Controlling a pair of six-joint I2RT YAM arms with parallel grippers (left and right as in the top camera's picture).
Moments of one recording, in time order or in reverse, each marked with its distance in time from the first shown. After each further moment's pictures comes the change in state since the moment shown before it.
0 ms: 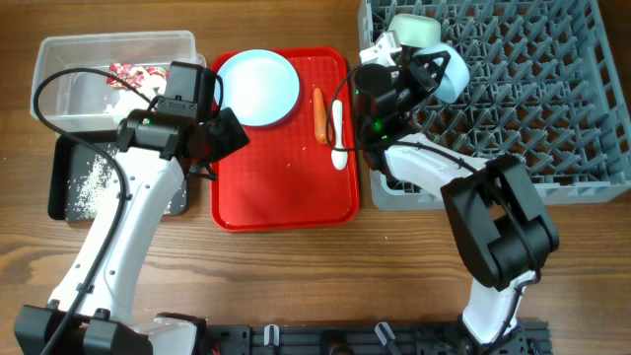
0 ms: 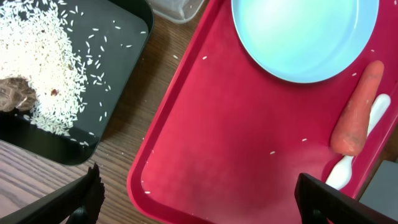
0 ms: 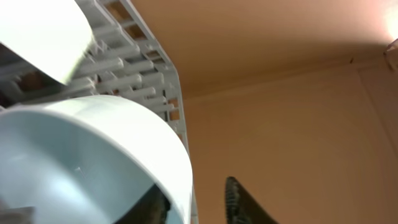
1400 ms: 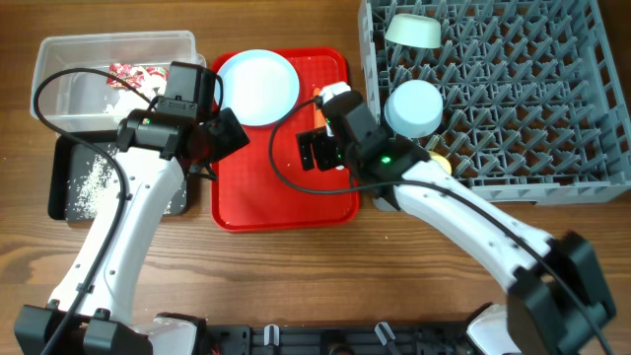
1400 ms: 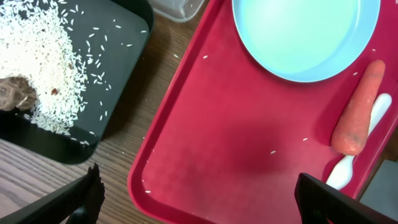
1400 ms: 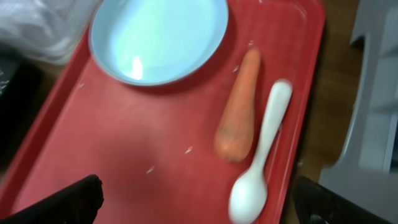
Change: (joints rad) left arm 0.000 0.000 0.000 -0.002 0.000 0.000; right arm 0.167 -0.361 0.014 -1.019 -1.260 1.424
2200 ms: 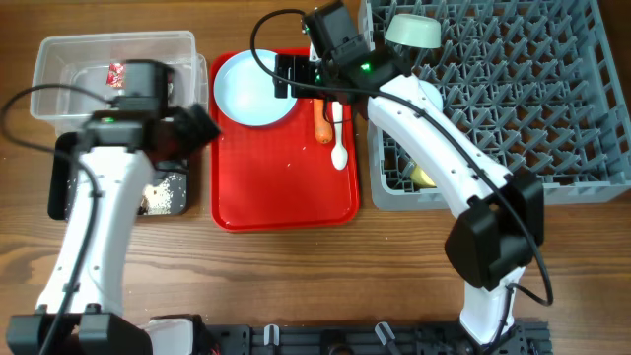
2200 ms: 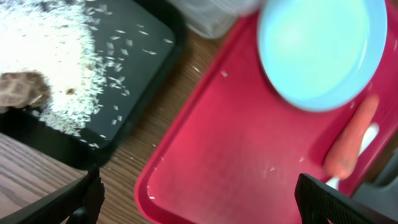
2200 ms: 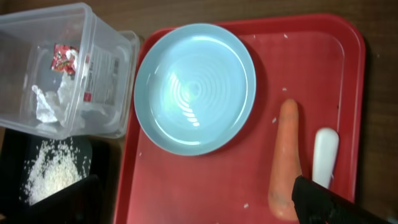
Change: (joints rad) left arm 0.189 0.000 0.000 0.005 0.126 0.016; right arm -0.089 0.399 0.725 -0.388 -0.168 0.200
